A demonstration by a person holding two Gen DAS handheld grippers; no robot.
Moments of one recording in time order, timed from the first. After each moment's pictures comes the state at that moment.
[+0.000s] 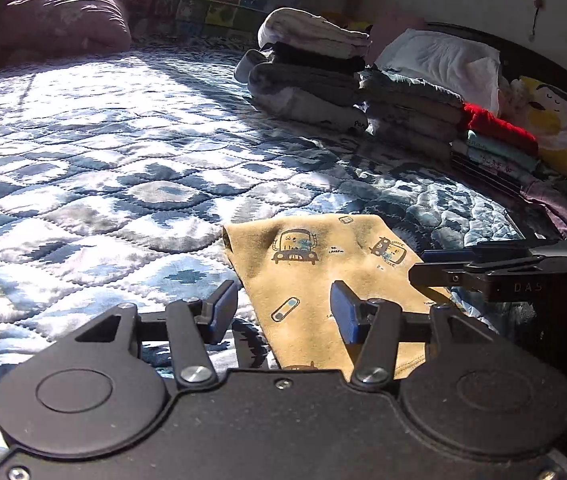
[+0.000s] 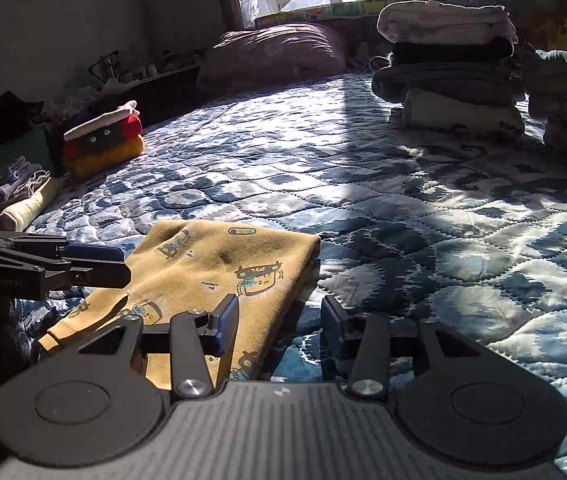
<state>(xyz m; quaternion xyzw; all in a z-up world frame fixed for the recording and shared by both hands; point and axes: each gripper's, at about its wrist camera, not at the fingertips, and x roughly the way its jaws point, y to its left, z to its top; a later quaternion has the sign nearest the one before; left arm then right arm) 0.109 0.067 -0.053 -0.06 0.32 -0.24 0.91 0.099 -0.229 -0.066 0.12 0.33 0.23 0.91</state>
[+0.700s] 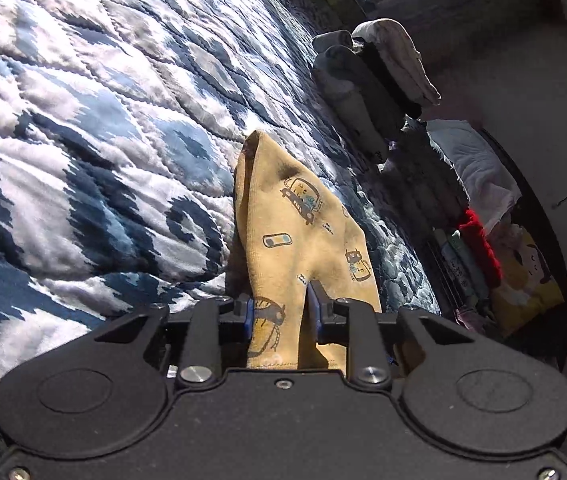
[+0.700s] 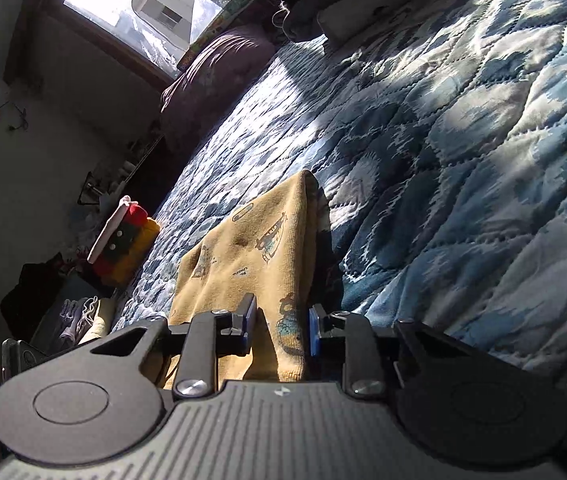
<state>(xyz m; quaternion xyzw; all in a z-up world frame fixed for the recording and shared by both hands) 0.105 0.078 -0.092 -0.37 0.39 -0.21 0.81 0.086 -0.231 -0.111 0.37 0.34 0.21 0.84</state>
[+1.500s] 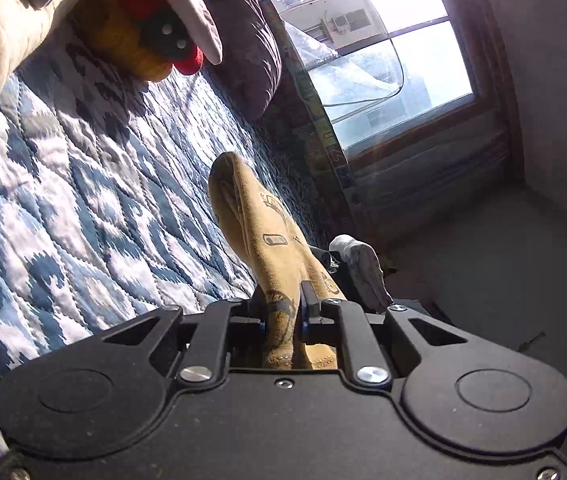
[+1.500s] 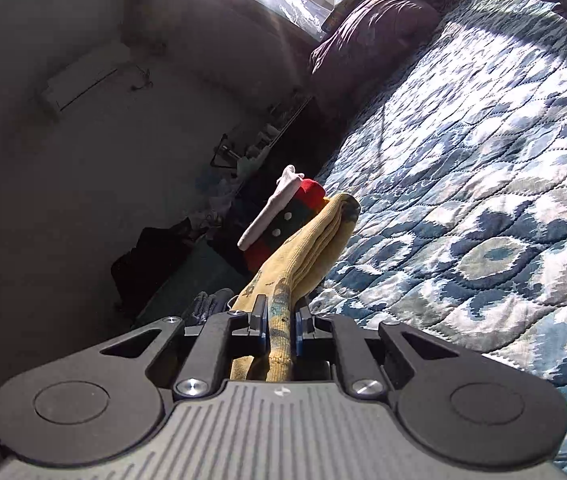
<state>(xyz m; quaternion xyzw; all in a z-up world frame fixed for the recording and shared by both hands) 0.076 0.276 -0.037 -0.51 0.17 -0.14 0.83 0.204 -0.026 -0.014 0.35 0.30 0.44 0.77</state>
